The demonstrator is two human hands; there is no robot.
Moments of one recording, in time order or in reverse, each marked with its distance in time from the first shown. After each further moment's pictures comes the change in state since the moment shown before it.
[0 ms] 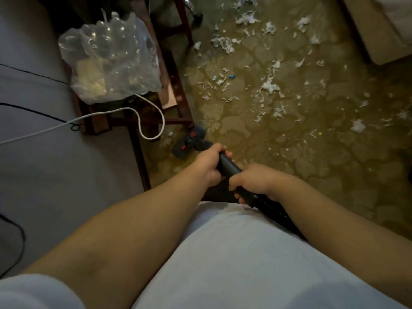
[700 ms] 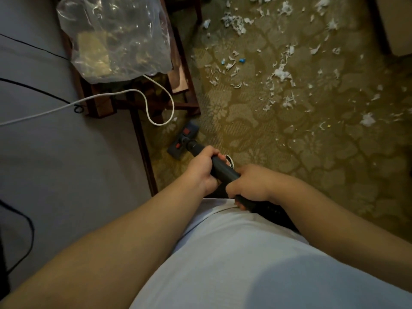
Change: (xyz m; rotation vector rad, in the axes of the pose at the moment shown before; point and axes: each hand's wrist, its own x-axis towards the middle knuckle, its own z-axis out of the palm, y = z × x) left_hand -0.014 -0.001 -0.076 -0.286 -0.024 -0.033; right_hand 0.007 -0.028 0.056 -0.269 -0.062 0.000
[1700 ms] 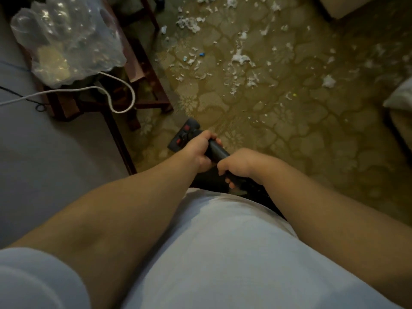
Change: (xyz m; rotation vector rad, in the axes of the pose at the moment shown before) left_hand 0.016 -0.145 0.013 0.390 -0.034 0.016; right_hand -0.041 0.163 0.043 0.321 0.176 0.004
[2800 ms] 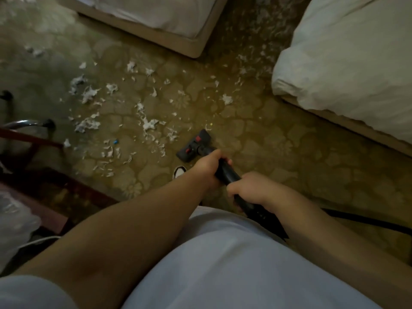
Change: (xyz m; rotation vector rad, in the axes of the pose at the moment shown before) left_hand 0.014 -0.007 0.303 0.779 -0.276 -0.135; right_hand -0.056 0.063 -0.206 0.631 0.305 0.126
